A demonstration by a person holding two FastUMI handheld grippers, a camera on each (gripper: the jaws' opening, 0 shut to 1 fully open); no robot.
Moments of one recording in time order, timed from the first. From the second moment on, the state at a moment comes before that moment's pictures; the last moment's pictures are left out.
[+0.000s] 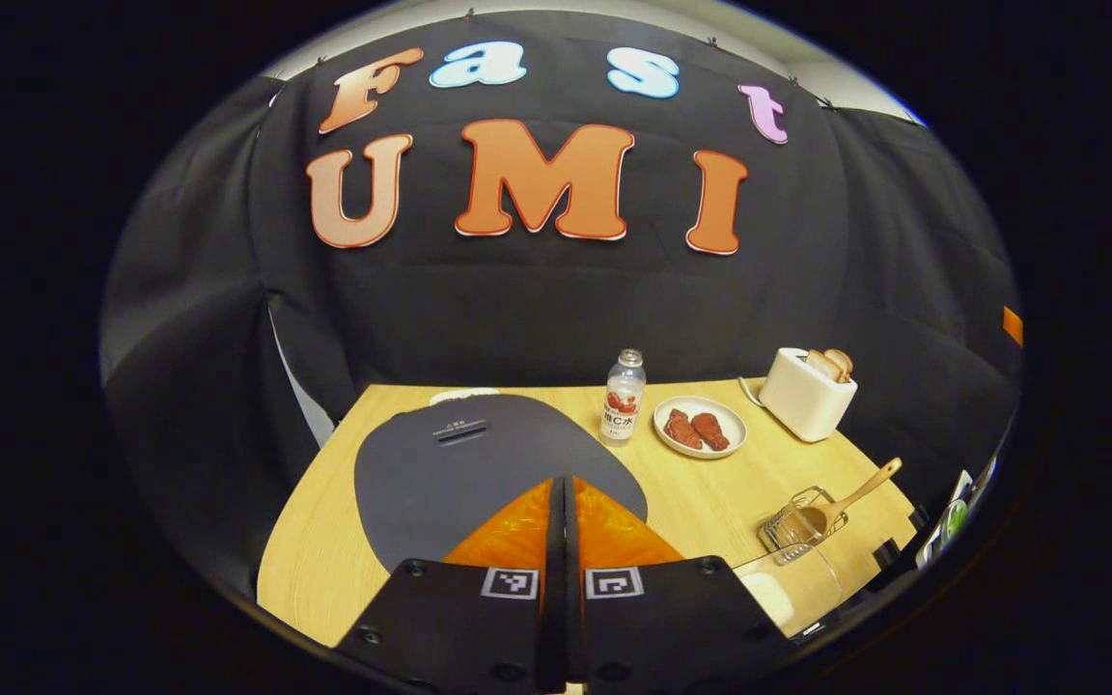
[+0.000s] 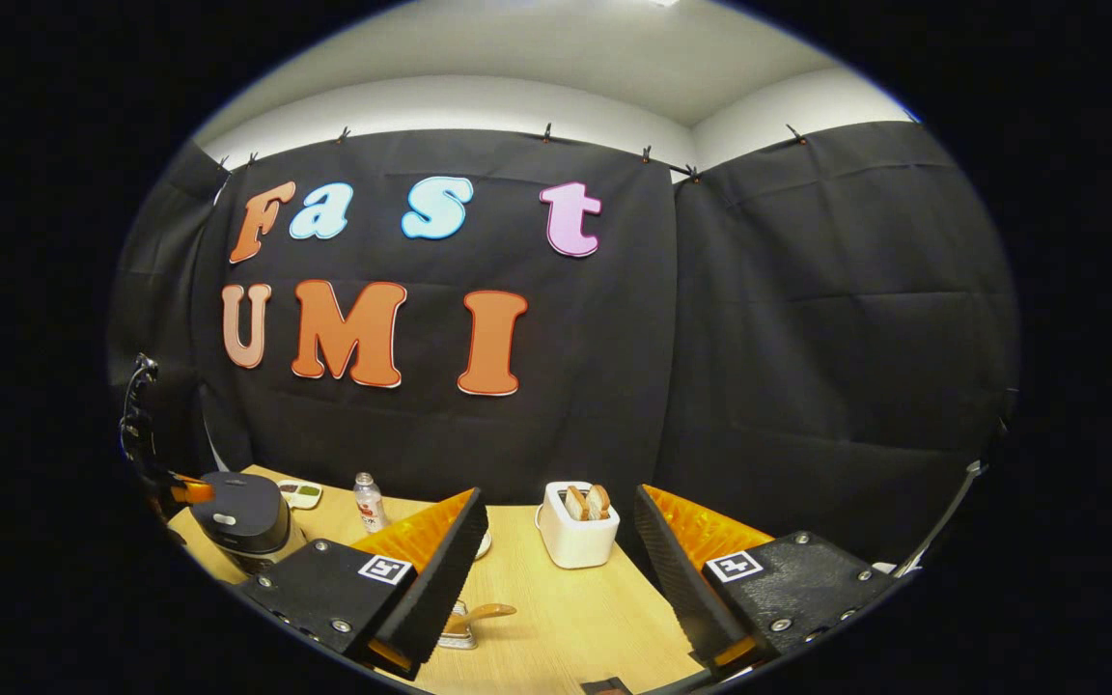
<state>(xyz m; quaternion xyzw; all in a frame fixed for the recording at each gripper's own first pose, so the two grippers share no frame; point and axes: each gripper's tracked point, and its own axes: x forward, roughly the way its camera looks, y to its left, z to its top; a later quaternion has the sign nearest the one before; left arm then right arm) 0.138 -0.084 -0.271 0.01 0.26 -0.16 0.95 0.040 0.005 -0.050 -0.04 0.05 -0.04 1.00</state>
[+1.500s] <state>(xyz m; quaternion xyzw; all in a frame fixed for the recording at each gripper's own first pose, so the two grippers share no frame) 0.151 -0.046 -0.178 -0.01 0.20 -0.14 0.97 0.014 0.004 -0.049 -0.02 0.04 -0.05 1.00</state>
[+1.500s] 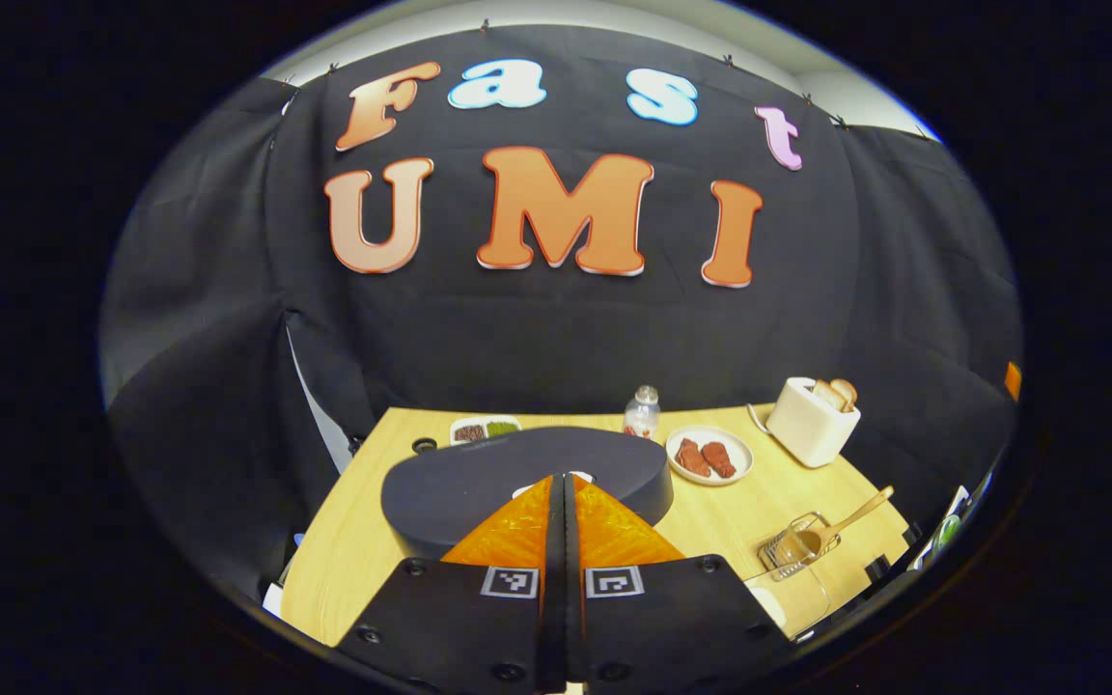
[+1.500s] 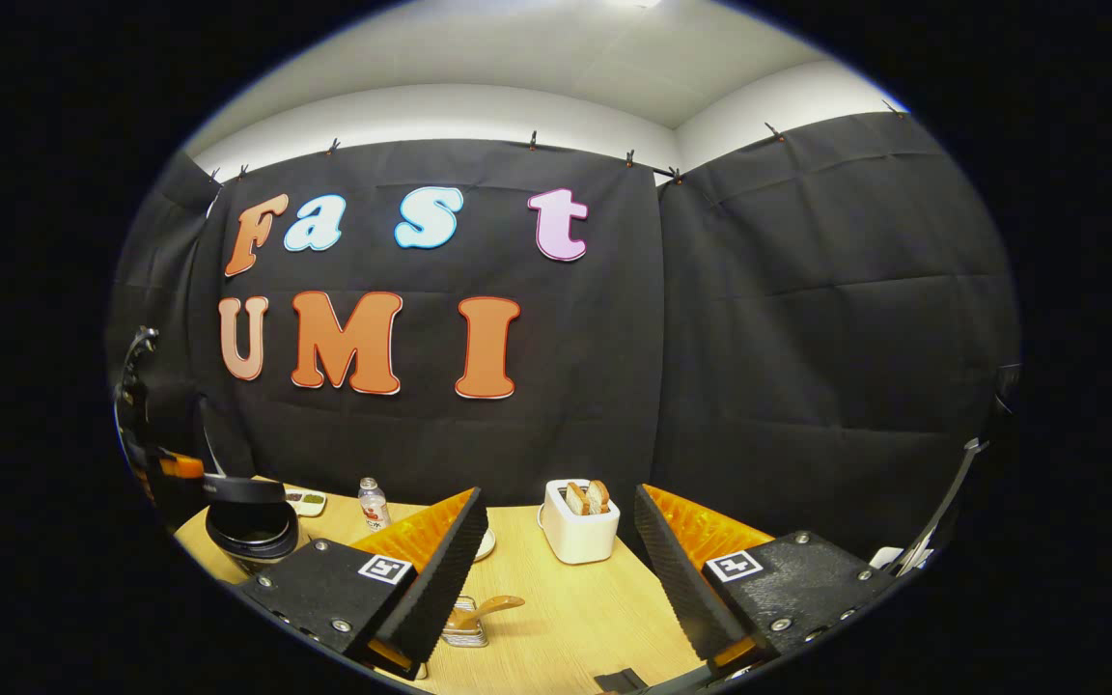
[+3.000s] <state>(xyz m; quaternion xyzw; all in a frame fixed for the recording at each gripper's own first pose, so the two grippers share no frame) 0.045 0.136 0.032 0.01 0.00 0.04 1.00 0.101 0.072 -0.331 0.29 0.25 -0.02 0.92</state>
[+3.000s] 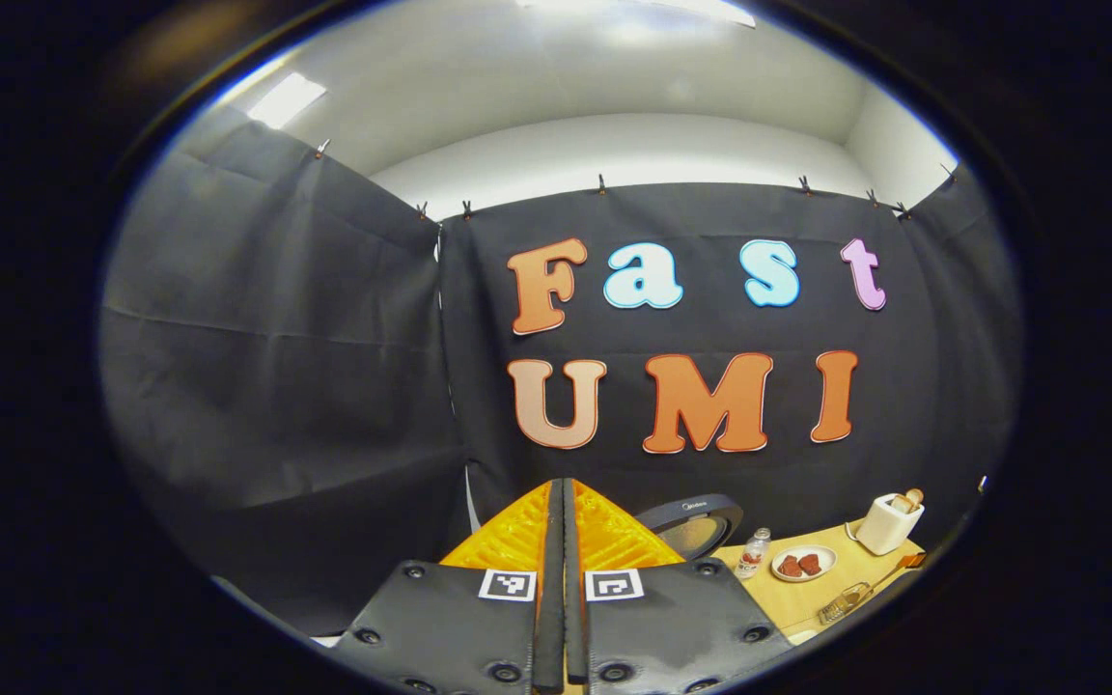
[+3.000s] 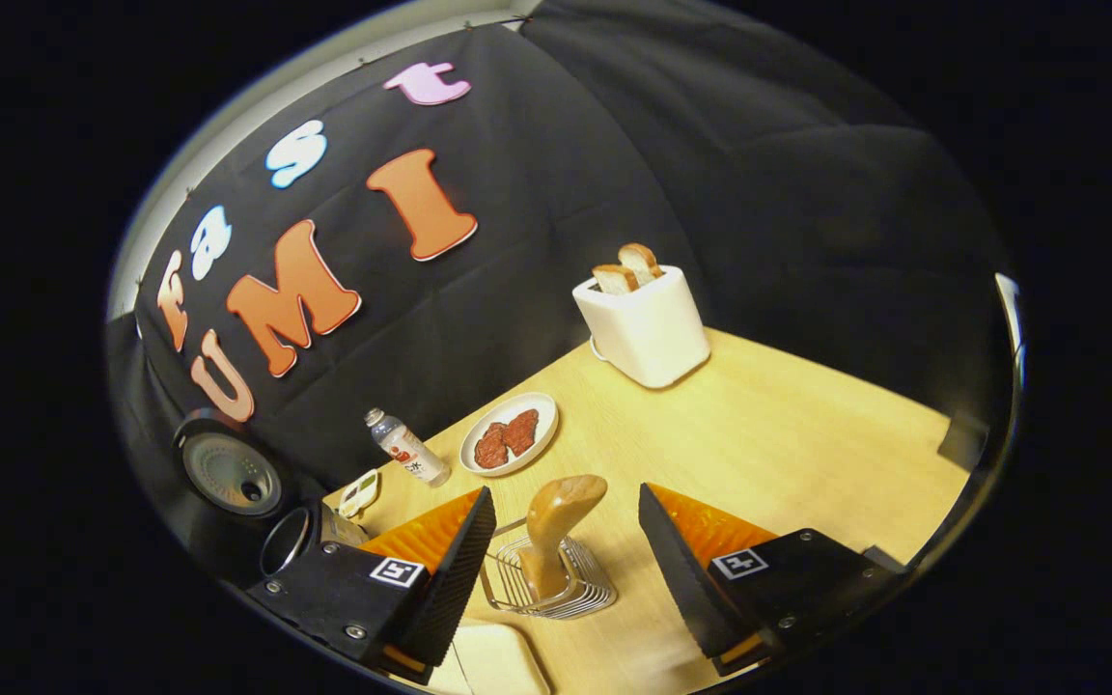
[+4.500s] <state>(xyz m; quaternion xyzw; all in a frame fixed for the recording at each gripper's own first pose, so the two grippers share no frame) 0.073 0.194 0.011 0.00 0.01 0.02 1.00 0.079 0.122 -0.203 0.27 0.19 0.02 0.95</state>
